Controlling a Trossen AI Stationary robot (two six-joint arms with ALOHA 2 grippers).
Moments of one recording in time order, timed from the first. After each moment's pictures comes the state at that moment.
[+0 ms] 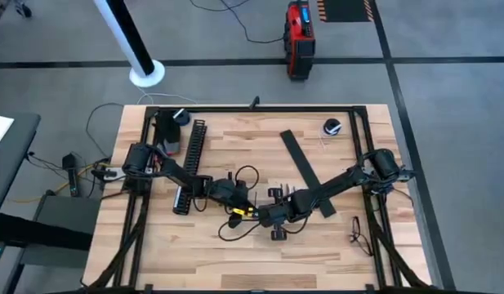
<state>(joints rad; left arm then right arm) -0.13 2.00 0.66 0.82 0.14 -0.37 0.34 1.97 1.19 -0.43 0.16 0.24</state>
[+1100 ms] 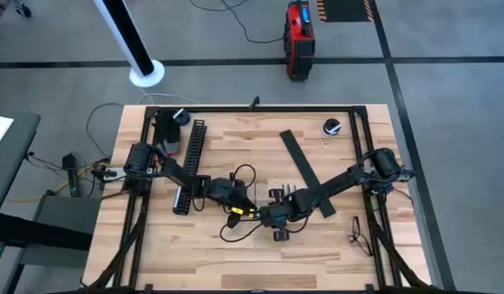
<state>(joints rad) -0.12 2.00 0.66 0.96 0.18 -0.42 0.33 1.96 1.19 -0.41 0.12 0.21</state>
